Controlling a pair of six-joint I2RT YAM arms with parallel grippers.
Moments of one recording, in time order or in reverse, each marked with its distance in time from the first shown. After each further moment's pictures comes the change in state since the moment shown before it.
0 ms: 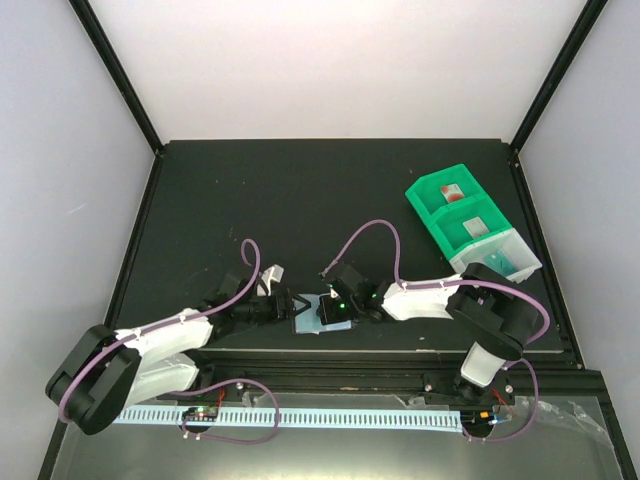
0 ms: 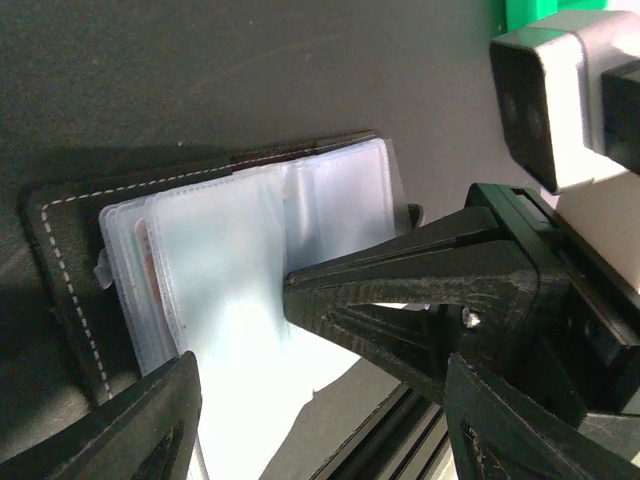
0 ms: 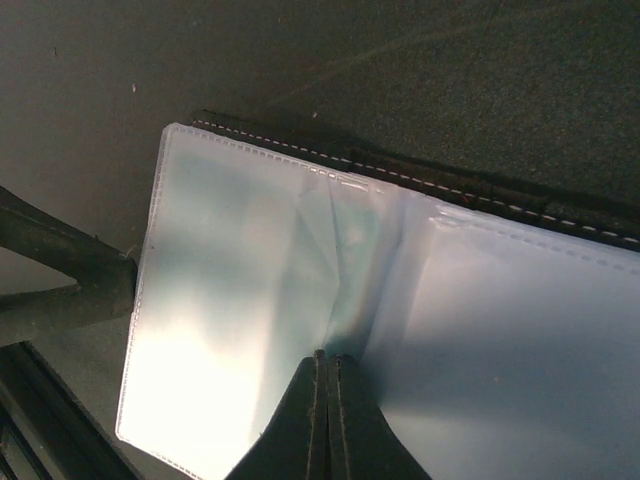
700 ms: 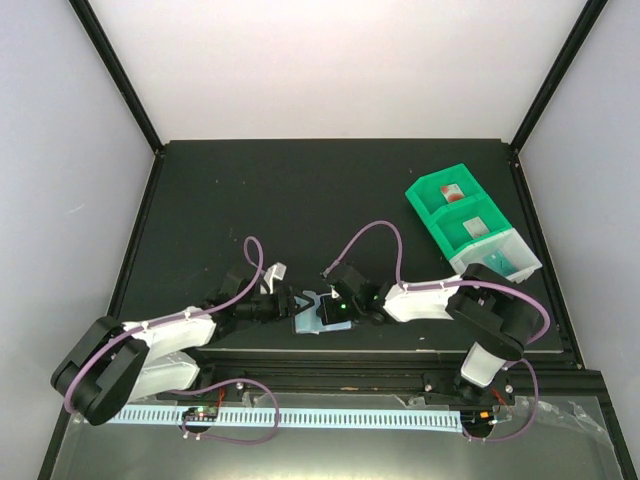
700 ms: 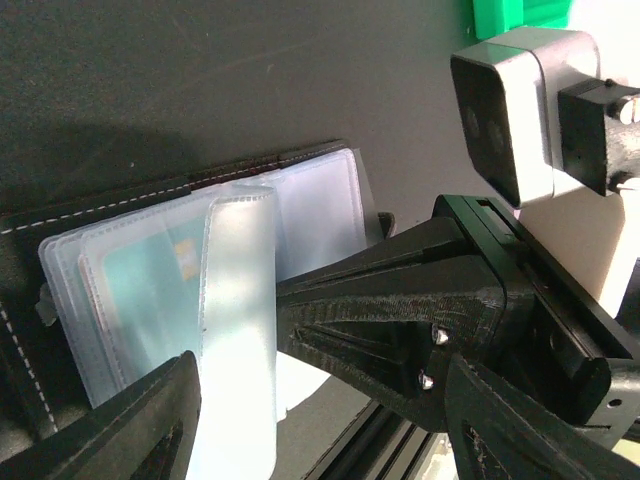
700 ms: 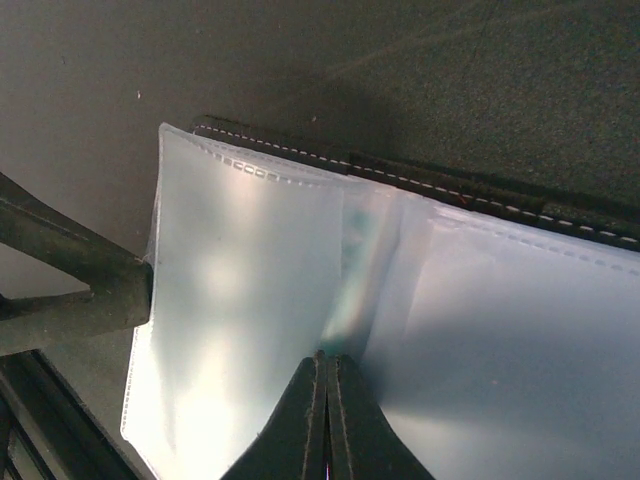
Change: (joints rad) left arm 0.000 0.053 -0.006 0.113 0.033 -0.020; right arm 0.000 -0.003 -0.021 0.039 -0.002 0.015
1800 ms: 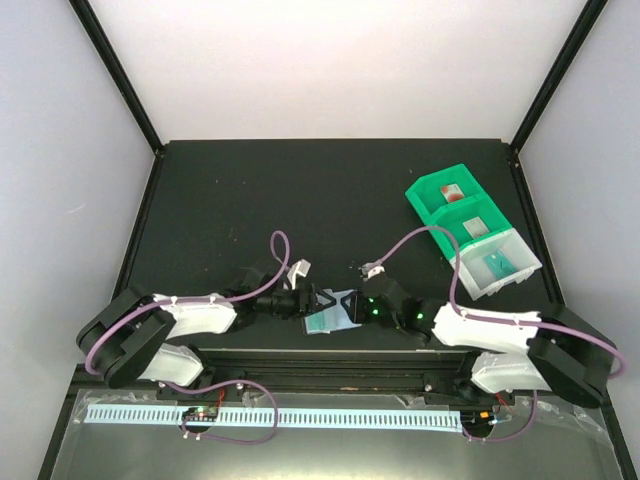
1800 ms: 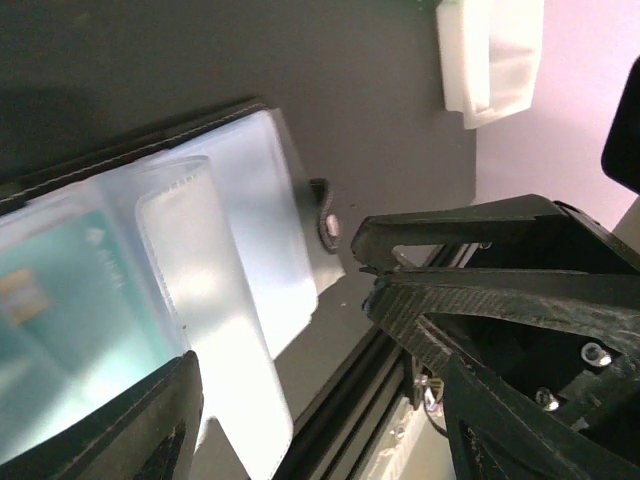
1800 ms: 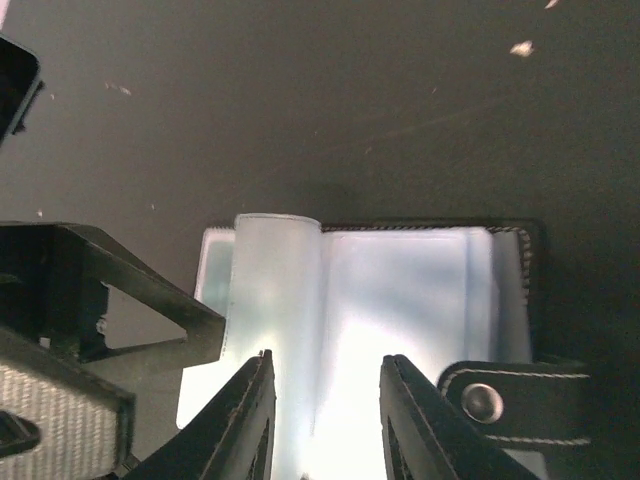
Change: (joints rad) left arm -0.130 0.212 0.113 0.155 0.019 -0.096; right arm 0.000 -0.401 -0.254 0.026 0.244 0.073
